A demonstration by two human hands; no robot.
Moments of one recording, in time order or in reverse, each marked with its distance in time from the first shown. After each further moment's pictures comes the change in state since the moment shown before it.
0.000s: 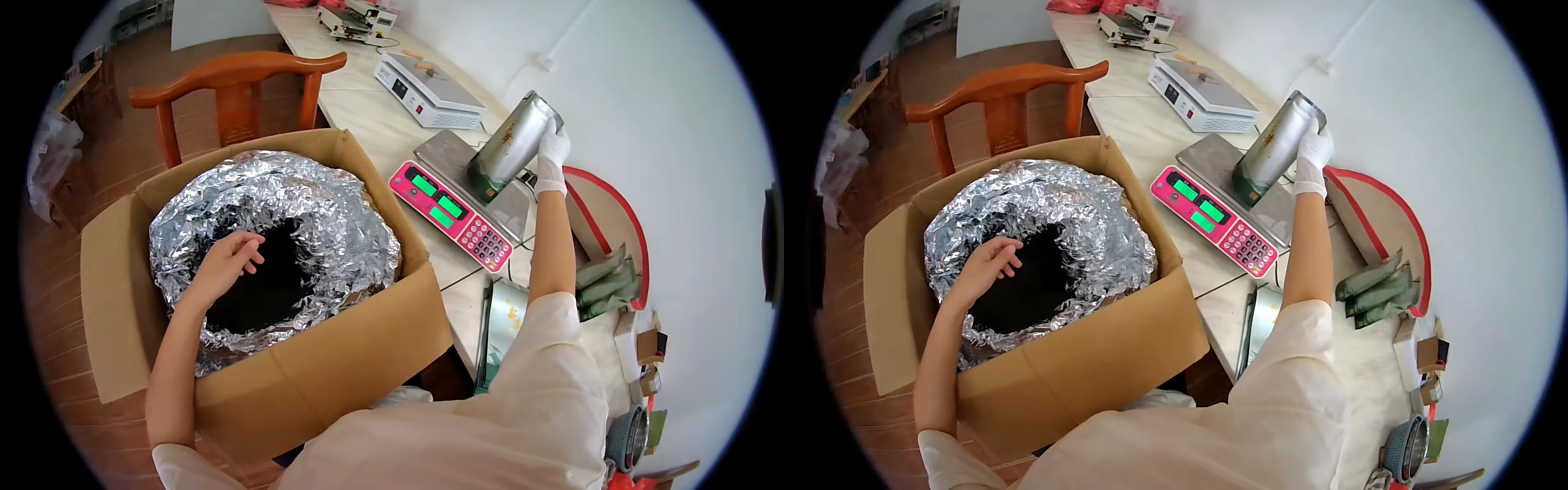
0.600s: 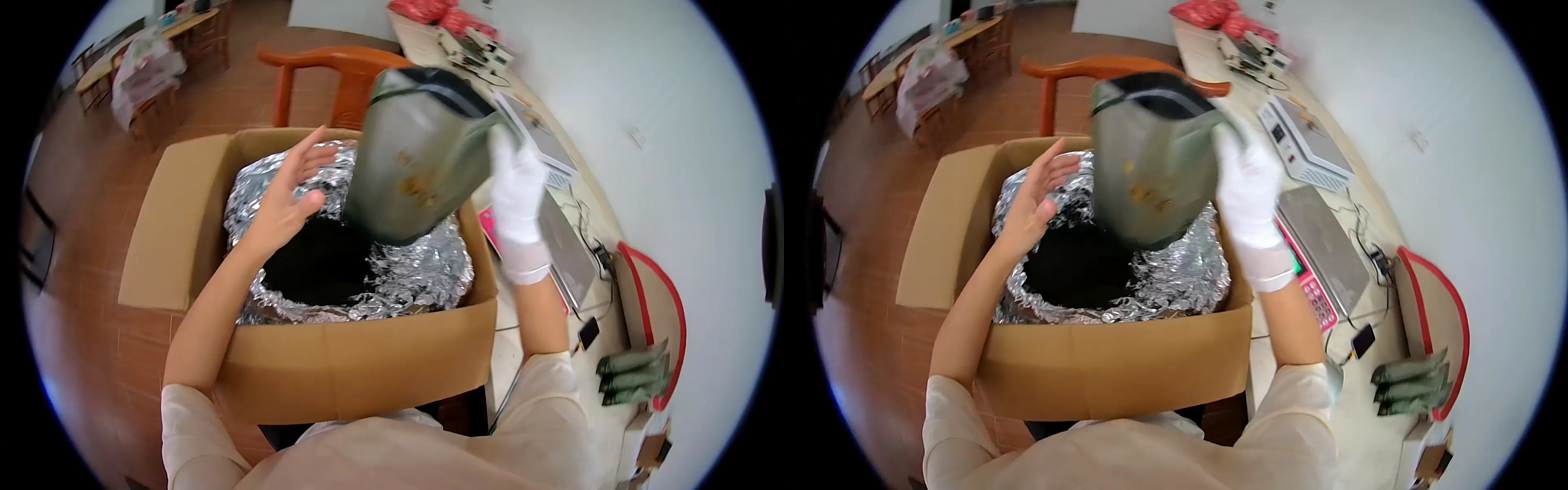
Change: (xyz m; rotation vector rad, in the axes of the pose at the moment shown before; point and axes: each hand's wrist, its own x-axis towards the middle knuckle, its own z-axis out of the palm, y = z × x) left_hand -0.020 0.038 -0.019 -0.210 0.387 0.763; right_hand -0.236 -0.251 -0.013 0.928 -0.491 -0.521
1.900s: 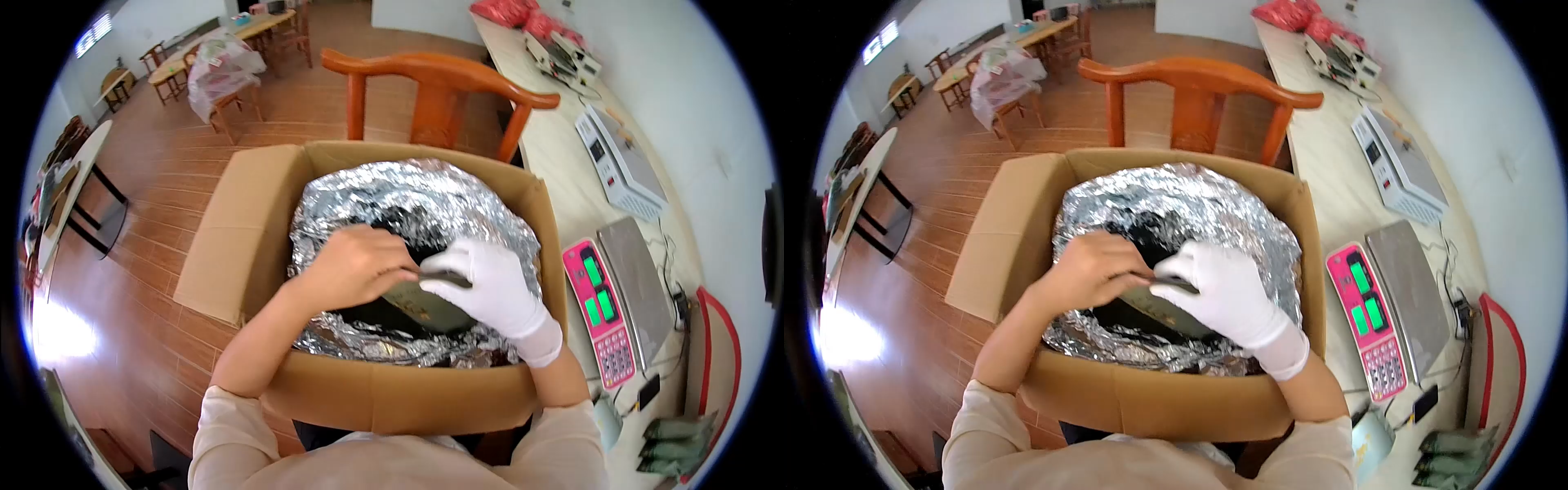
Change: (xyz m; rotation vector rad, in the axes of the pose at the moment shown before) left_hand 0.003 0.026 0.012 0.853 -0.400 0.126; right_hand -0.059 0.019 0.056 -0.002 -0.711 -0.181
